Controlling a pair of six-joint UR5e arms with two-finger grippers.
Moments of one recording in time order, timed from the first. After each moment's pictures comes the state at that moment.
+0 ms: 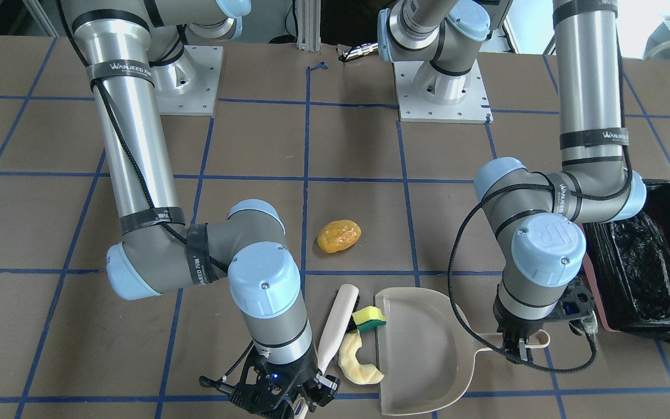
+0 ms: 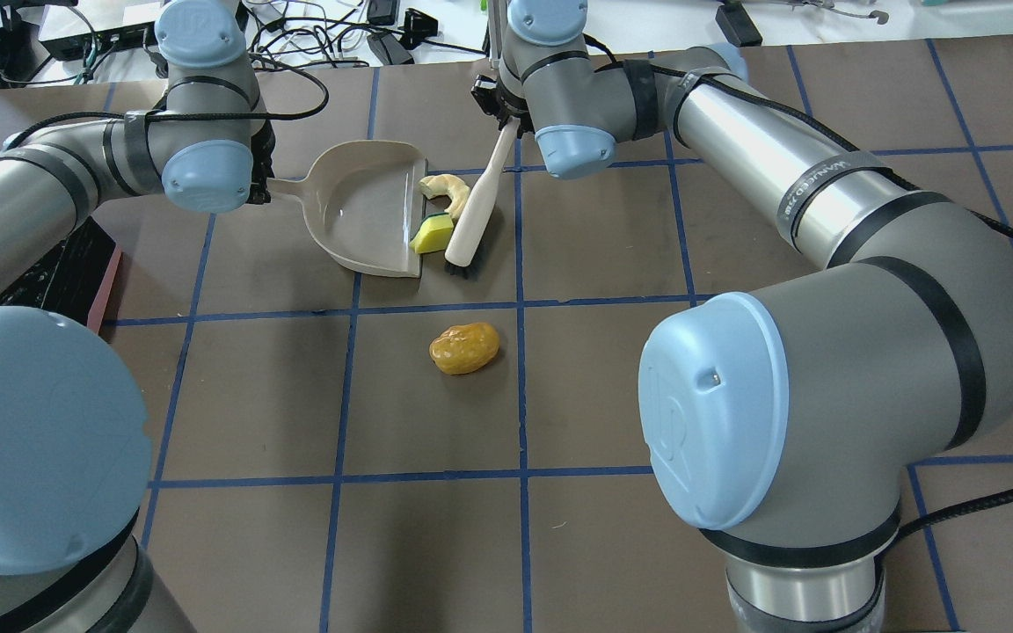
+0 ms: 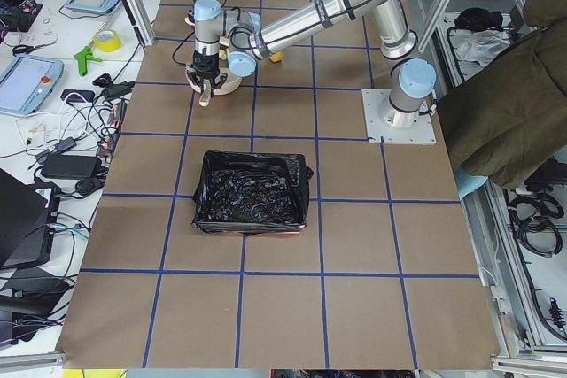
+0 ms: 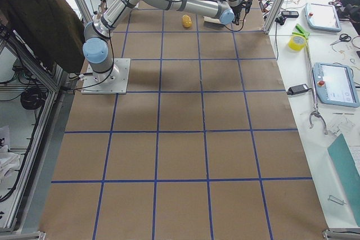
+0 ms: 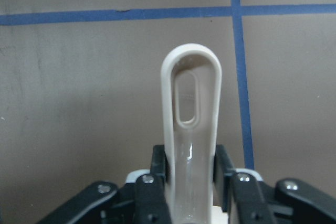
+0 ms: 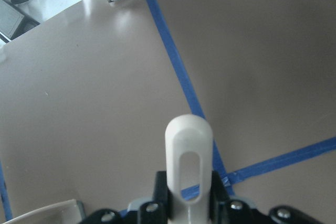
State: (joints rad) left arm -1.49 -2.13 -1.54 -0.87 1.78 -1.41; right arm 1.85 -0.72 1.11 -2.37 -1.52 0.70
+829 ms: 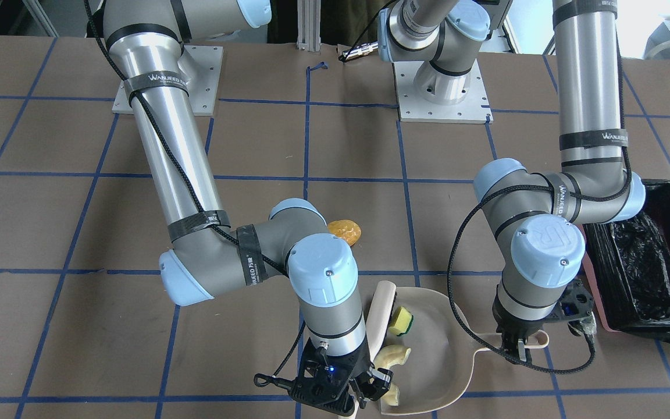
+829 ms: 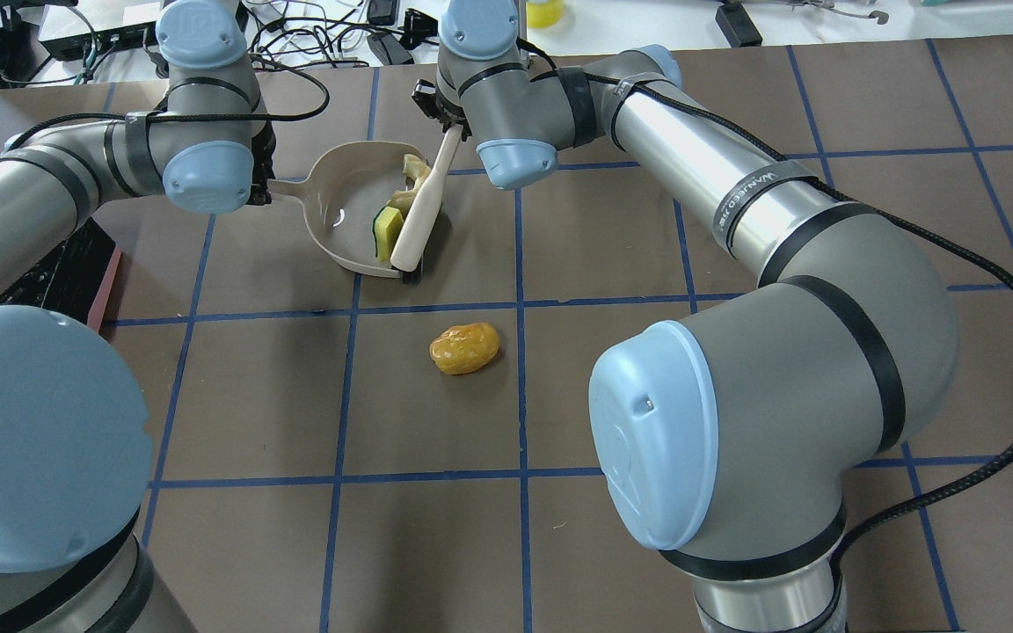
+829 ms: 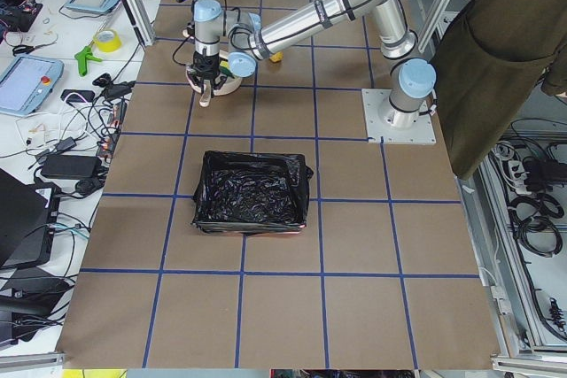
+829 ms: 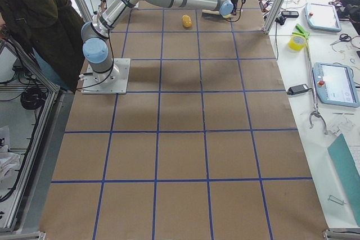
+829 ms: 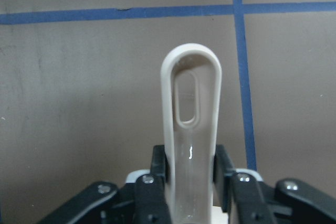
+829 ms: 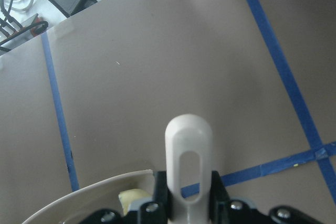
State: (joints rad) left arm -1.49 -2.13 -1.54 -0.87 1.78 -1.41; right arm 1.94 -0.66 1.00 -2.37 -1.52 0.74
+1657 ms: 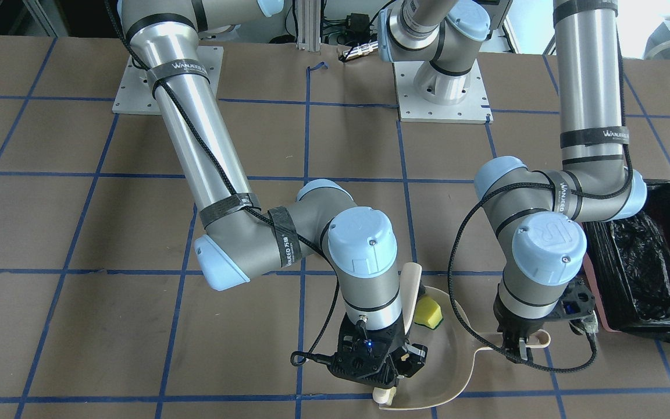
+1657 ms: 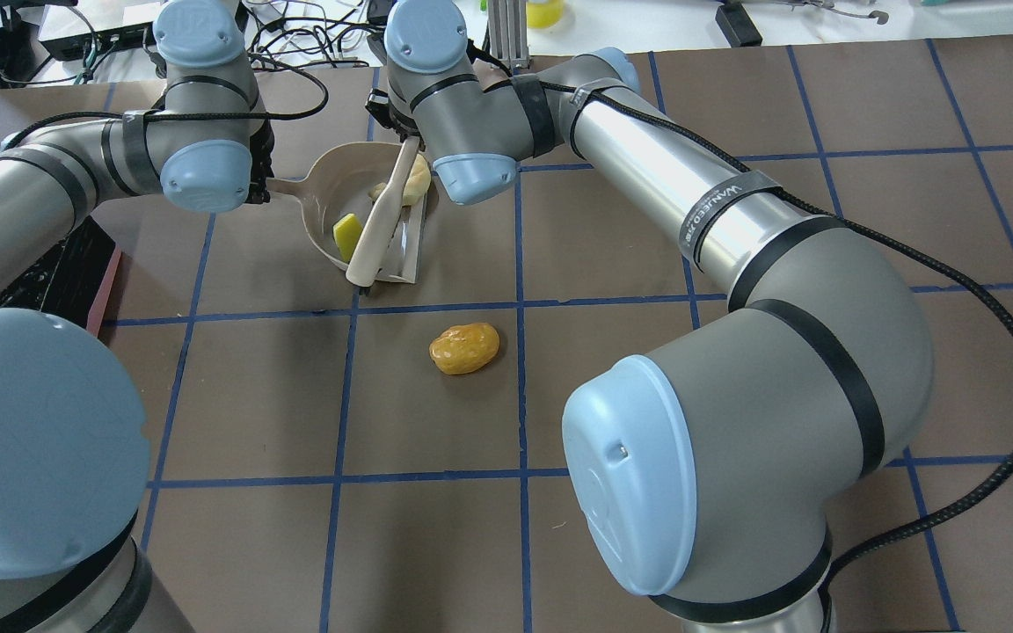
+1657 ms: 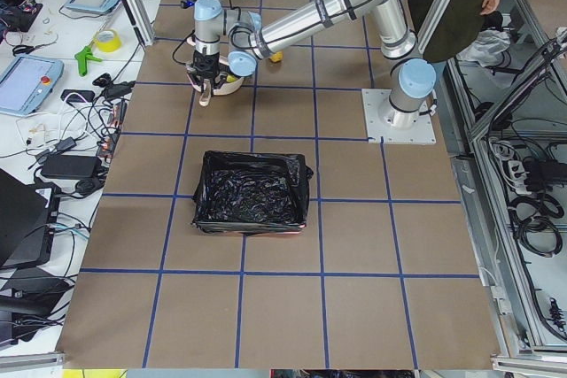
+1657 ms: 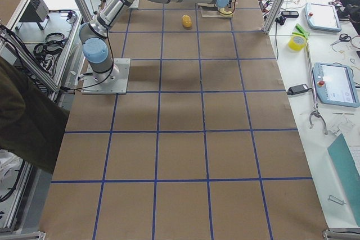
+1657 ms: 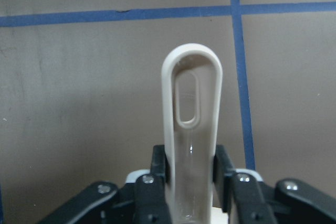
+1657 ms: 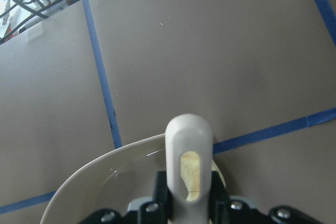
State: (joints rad) left arm -1.49 -2.13 -1.54 -0.87 1.78 -1.41; right arm 2.00 -0.68 0.99 -2.33 -1.53 0.76
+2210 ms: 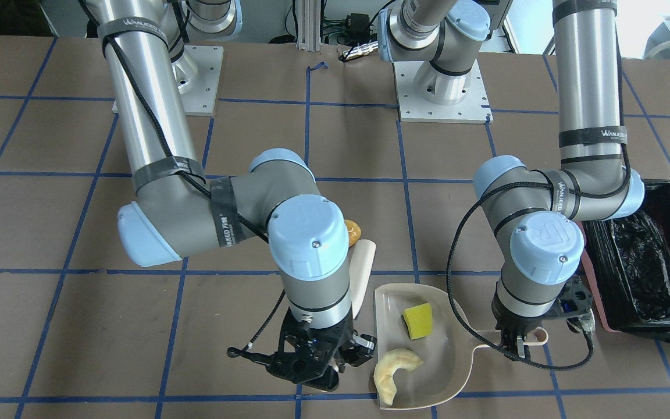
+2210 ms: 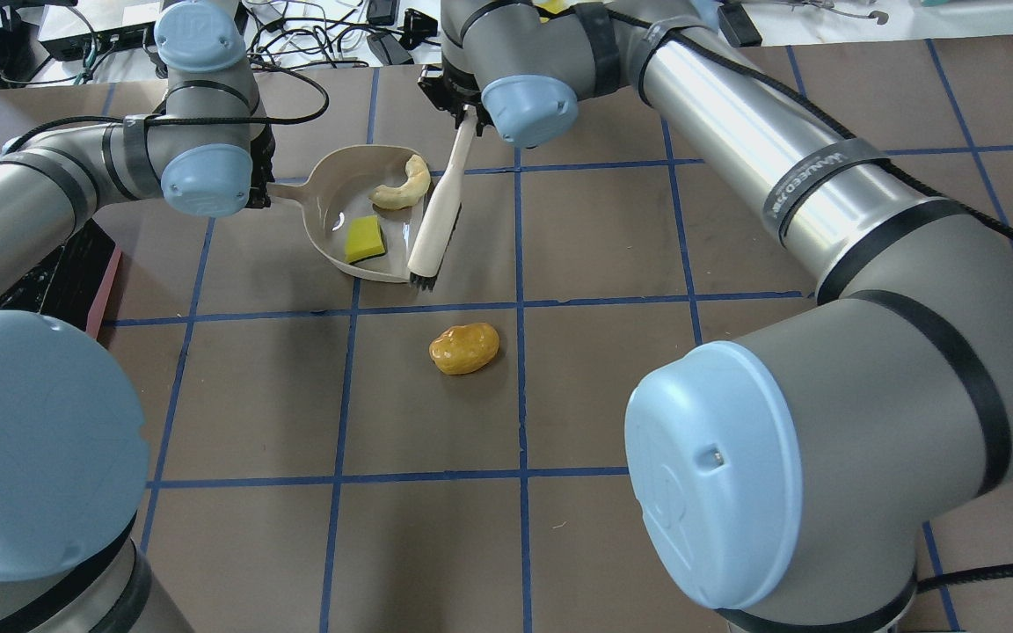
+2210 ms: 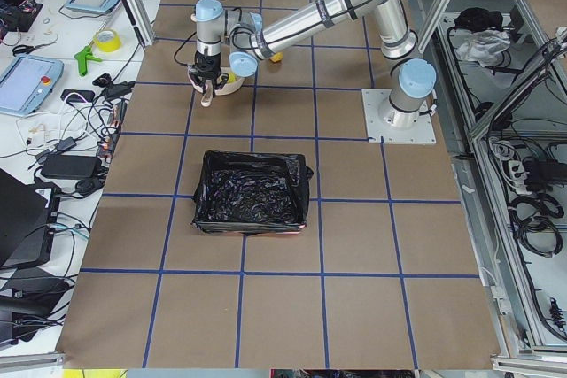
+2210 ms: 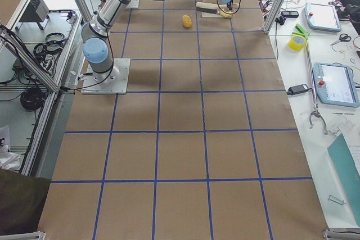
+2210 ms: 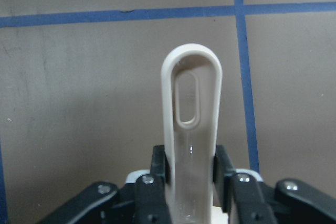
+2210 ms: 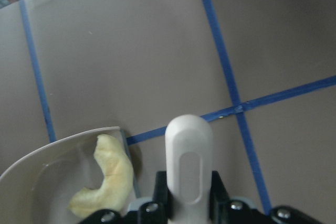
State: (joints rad) left arm -1.49 -2.12 -1.55 -0.87 1.78 -1.40; right arm 1.89 -0.82 1.02 -2.02 -1.53 0.65
